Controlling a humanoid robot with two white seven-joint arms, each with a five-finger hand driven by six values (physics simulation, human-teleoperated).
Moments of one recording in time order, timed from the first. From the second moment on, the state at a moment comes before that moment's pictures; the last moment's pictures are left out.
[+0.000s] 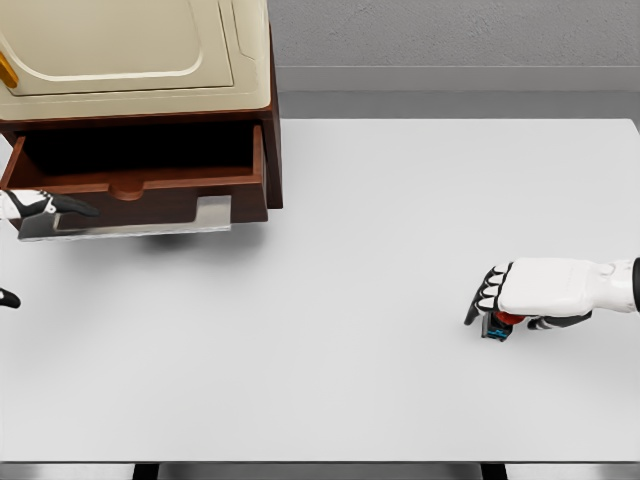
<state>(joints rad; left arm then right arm) -0.60 1.48 -0.80 -1.69 0.55 -0.61 -0.61 -0.44 -1.13 0.67 -1.76 0.32 -0.61 0.61</state>
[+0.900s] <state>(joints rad) -0.63 1.49 -0.82 -1.76 0.43 -0.62 -0.61 -0.45 -1.12 0.66 -1.75 0.31 -0.61 0.61</state>
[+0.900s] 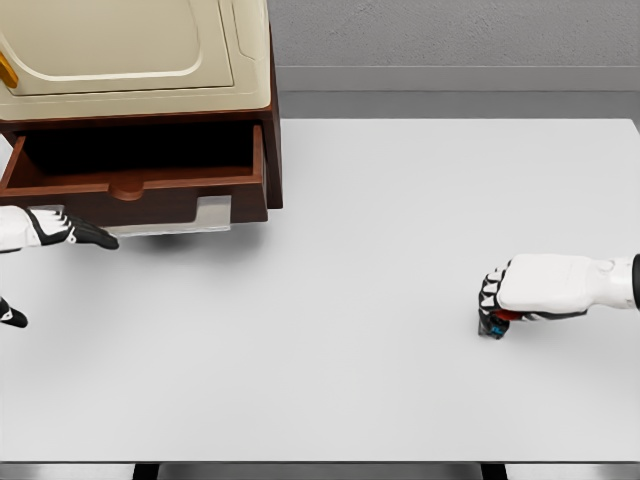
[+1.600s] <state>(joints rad) -0.69 1.64 -0.86 -1.76 0.42 -0.61 -0.61 -0.60 -0.92 0.58 -1.69 0.30 -0.61 0.61</state>
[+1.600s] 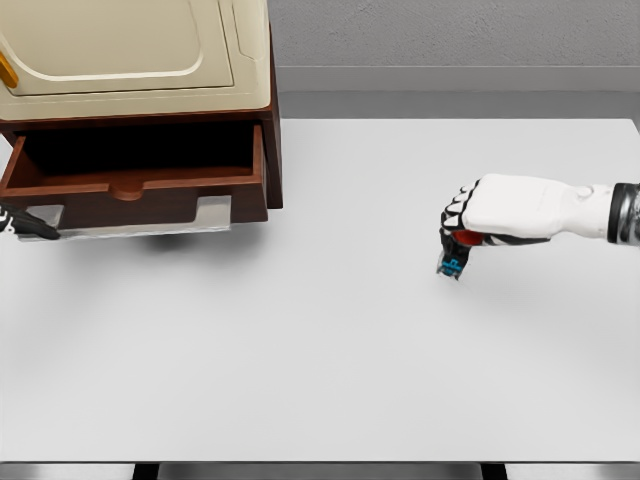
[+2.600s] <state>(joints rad) -0.69 1.65 -0.88 -1.73 0.42 -0.61 -0.61 -0.97 -0.63 0.82 -1.55 0.30 -0.61 0.61</state>
